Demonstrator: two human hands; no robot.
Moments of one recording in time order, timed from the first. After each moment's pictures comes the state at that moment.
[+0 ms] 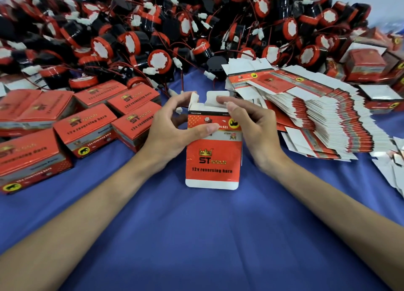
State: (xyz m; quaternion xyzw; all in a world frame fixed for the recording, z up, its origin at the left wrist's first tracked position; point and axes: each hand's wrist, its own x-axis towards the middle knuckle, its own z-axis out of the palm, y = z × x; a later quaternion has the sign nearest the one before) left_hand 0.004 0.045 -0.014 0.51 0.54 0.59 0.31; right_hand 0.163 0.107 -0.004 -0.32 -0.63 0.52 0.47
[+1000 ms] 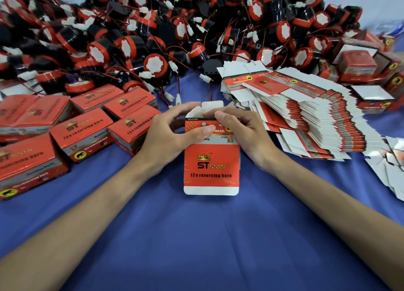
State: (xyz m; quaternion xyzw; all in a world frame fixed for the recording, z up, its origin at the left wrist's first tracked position) left_hand 0.005 0.044 -0.012 0.55 0.53 0.57 0.31; right_hand 0.169 0.113 -0.001 -0.27 -0.72 0.52 0.37
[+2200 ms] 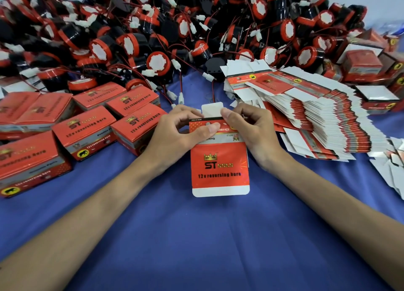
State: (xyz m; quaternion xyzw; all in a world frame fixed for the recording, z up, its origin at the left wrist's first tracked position) left_hand 0.008 0.046 -0.014 0.54 0.56 0.55 0.31; right_hand 0.165 0.115 -0.007 -0.29 -0.70 0.47 0.45
